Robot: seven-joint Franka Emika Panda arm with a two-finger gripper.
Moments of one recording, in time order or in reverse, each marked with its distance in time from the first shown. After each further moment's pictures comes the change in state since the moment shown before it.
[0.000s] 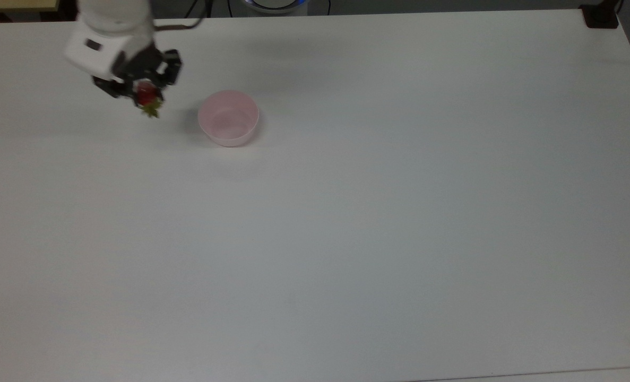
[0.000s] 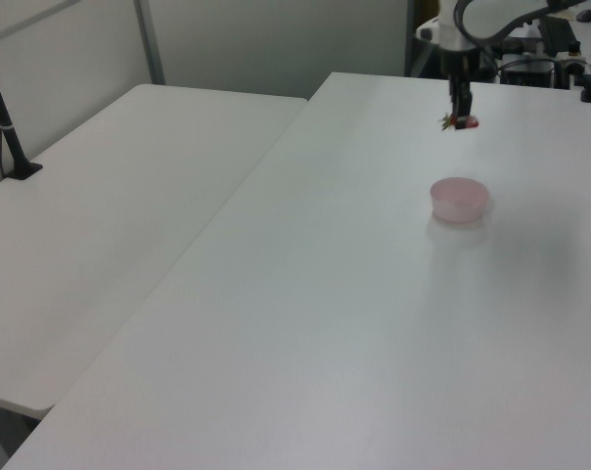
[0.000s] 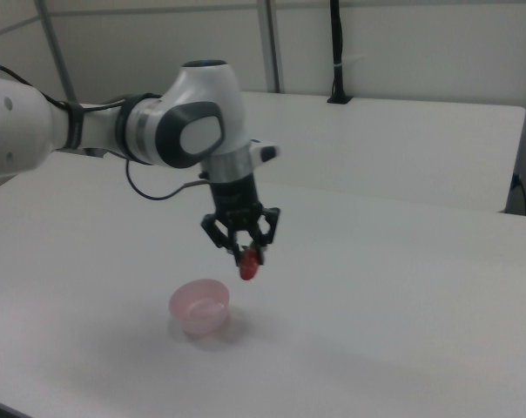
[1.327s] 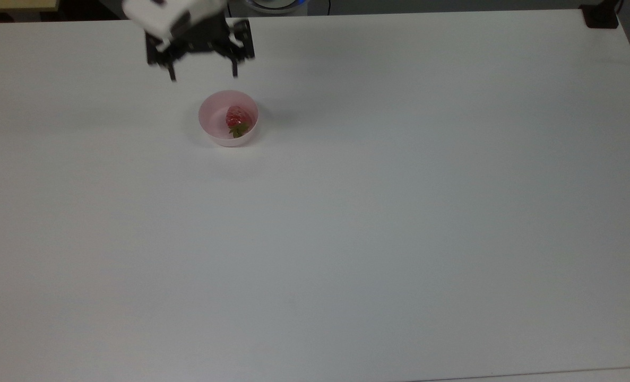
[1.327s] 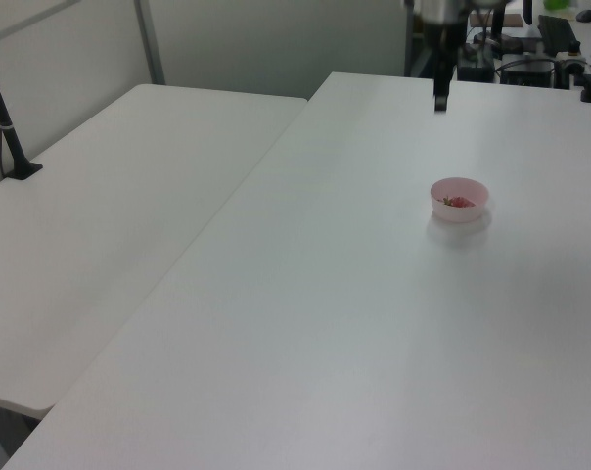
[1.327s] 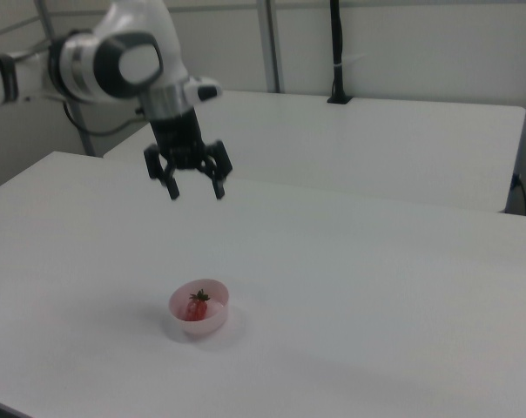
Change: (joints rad) arm 0.004 -0.084 0.163 0.158 -0.003 -0.211 0.343
